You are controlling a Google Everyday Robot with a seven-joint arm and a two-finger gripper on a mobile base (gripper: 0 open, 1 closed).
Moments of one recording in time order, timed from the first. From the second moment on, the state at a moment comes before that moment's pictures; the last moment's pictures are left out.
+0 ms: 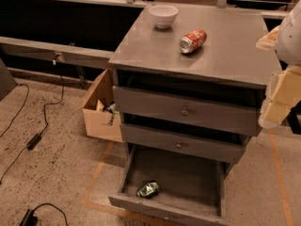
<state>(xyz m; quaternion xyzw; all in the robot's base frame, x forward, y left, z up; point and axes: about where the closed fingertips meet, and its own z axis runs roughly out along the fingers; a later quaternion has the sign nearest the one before) 0.438 -0.216 0.977 -0.60 0.78 -0.04 0.16</state>
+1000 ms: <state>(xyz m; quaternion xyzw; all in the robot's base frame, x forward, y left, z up) 0.462 -0.227 0.882 -0.66 0.73 -0.02 0.17</state>
